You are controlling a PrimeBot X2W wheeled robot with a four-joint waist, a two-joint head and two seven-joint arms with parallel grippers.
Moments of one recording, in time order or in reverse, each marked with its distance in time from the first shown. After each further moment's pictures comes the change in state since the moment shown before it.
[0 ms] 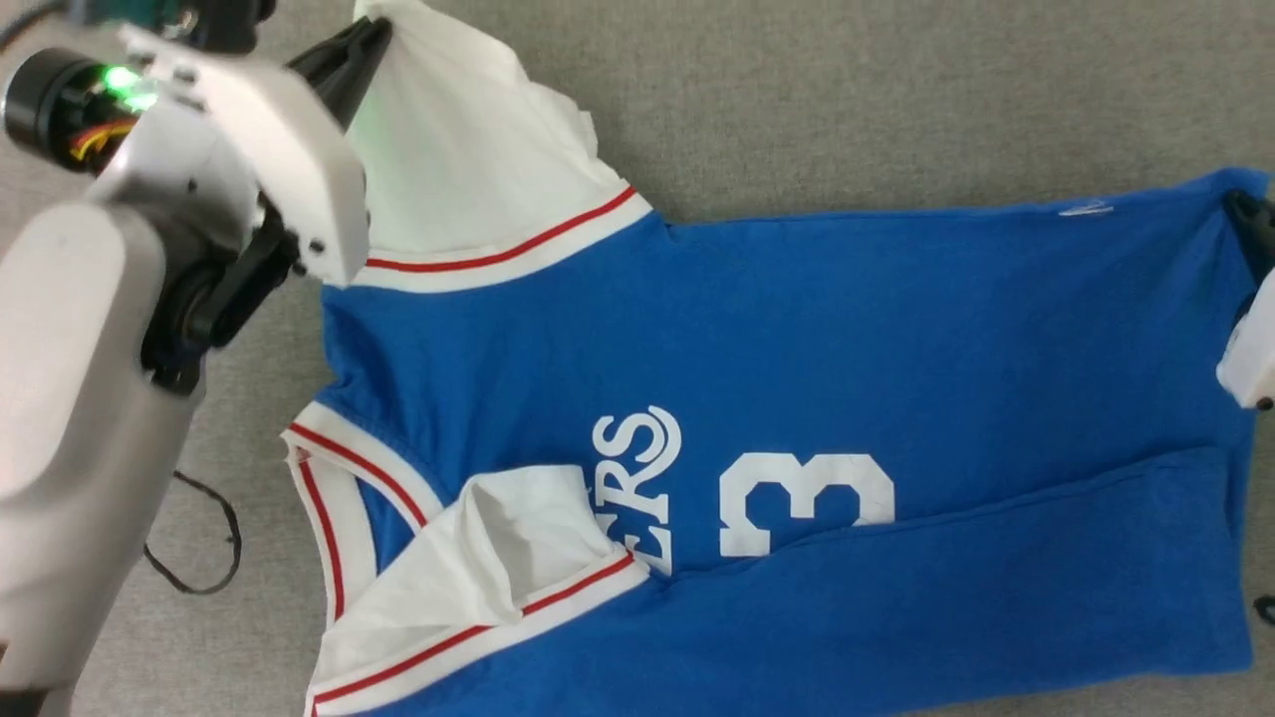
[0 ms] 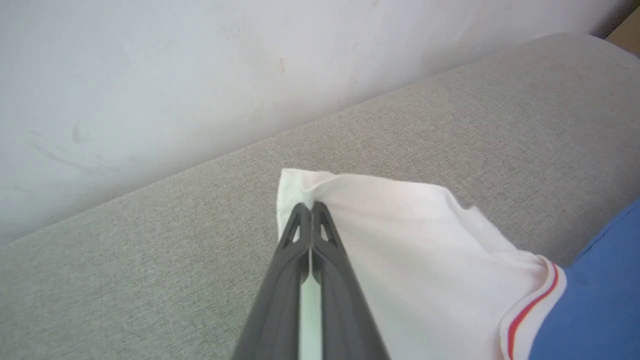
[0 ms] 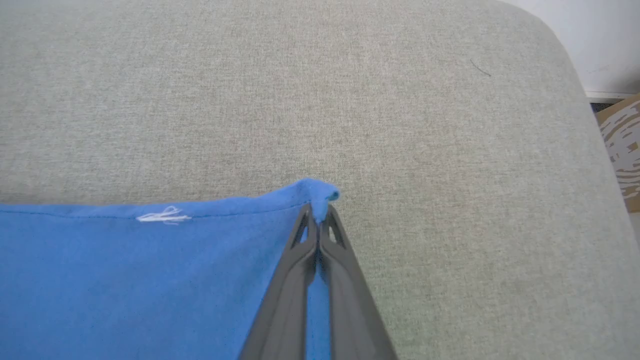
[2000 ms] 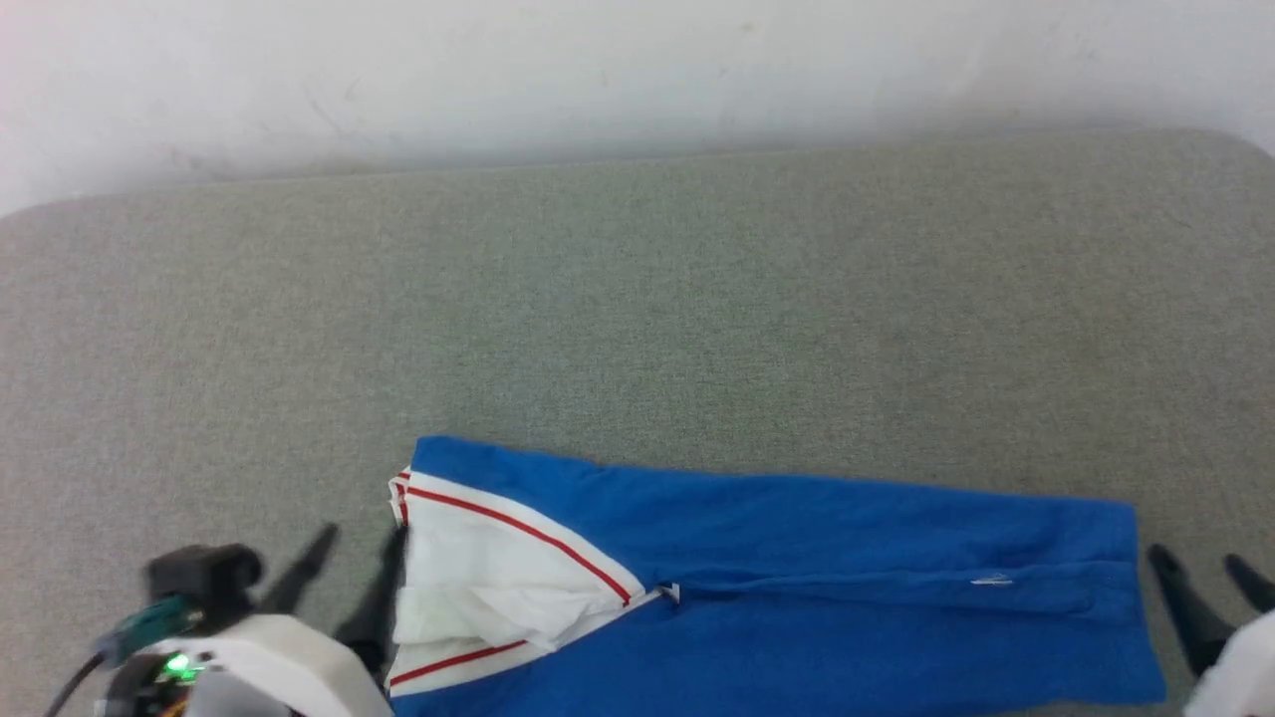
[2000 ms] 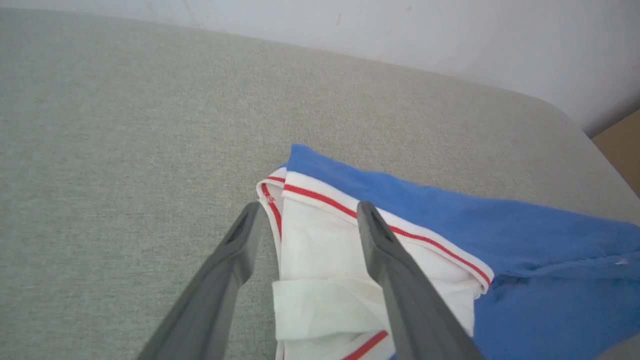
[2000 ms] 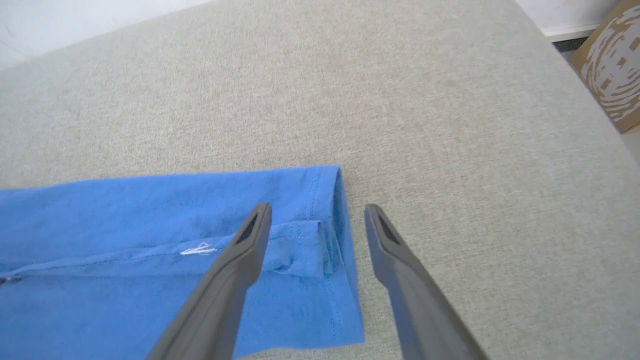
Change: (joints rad) left arm 0.935 0.020 0.091 -0.309 -0.140 0.282 -0.365; right arm 0.611 0.090 -0.069 -0.079 0.122 0.000 -0.242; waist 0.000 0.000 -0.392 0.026
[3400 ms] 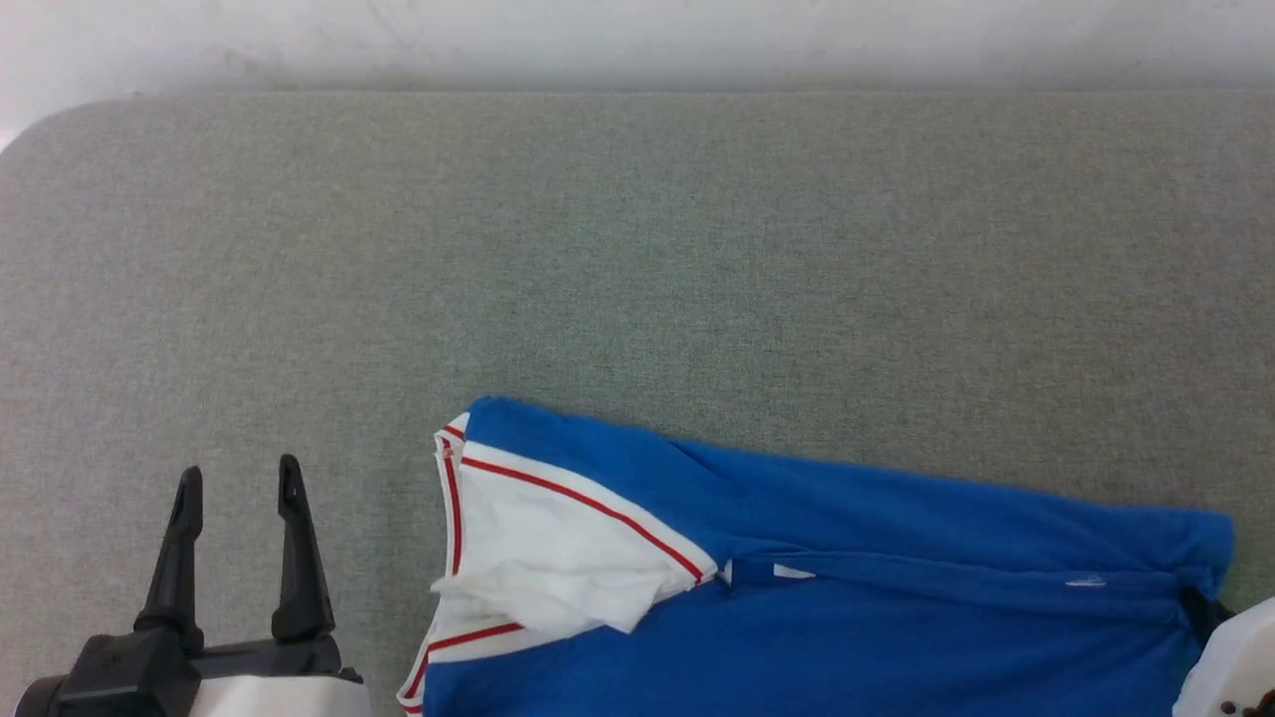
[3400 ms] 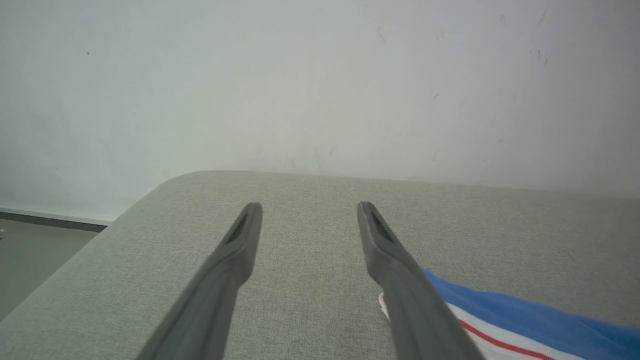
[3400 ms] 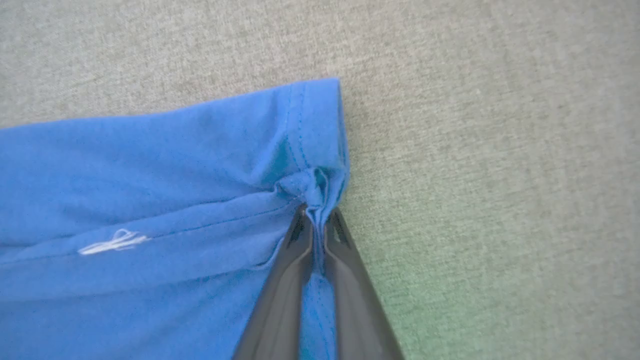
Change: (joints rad) left arm 0.108 -0.151 0.172 -0.115 0.382 0.148 -0.350; right arm -0.091 0.052 -0.104 0.249 -0.114 0.002 0.008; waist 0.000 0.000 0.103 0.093
